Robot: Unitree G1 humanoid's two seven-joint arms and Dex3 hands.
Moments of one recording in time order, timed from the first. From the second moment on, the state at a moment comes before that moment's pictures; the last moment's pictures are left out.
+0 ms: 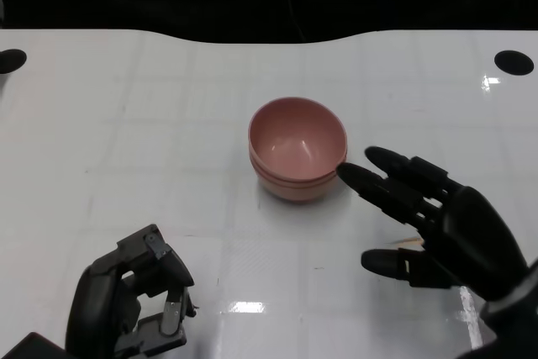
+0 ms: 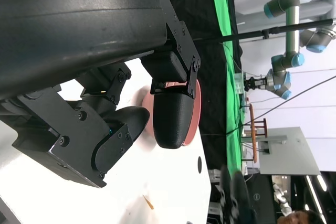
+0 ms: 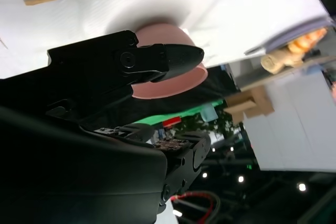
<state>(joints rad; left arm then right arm) 0.11 -0.04 0.04 0.32 -0.16 -0.60 -0.25 -0.33 -0.40 0.44 0.58 -0.78 -0.84 -0.69</state>
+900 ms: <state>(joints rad) 0.11 -0.03 0.05 0.32 -0.17 -0.60 -0.27 -0.19 -0.30 0.28 0.73 -0.17 -1.08 -0.08</state>
